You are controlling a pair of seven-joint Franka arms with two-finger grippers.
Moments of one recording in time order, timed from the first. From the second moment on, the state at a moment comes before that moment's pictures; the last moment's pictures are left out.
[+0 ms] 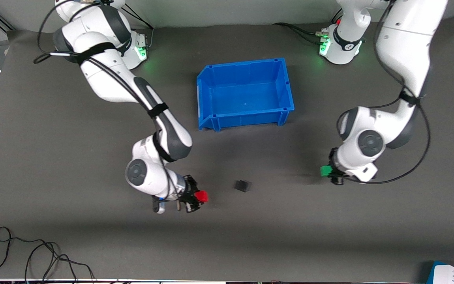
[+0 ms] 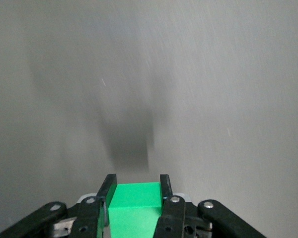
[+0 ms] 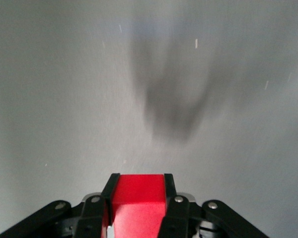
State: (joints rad) left arm -0.18 0.55 -0.10 -1.87 0.10 2.40 -1.85; right arm 0.43 0.98 0.05 -1.16 0.31 2.36 1.70
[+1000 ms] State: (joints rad) left arm -0.37 0.80 -0.10 -1.50 0.10 2.41 -1.93; right arm 0.50 1.07 0.06 -1.13 0.31 2.45 1.95
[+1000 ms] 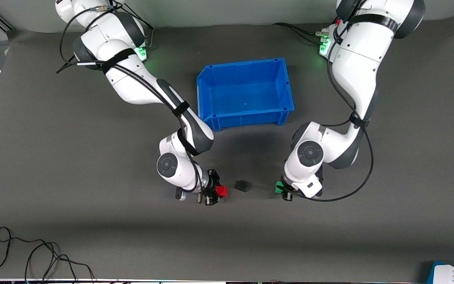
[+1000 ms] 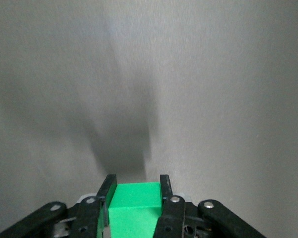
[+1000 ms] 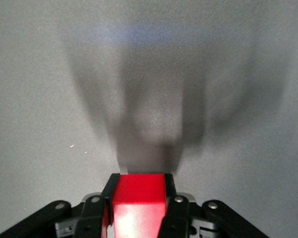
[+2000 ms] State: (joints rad) left arm -0.47 0.90 -0.10 -1.41 0.13 2.51 -1.93; right arm 0.55 1.13 0.06 -1.06 0.31 2.46 2.01
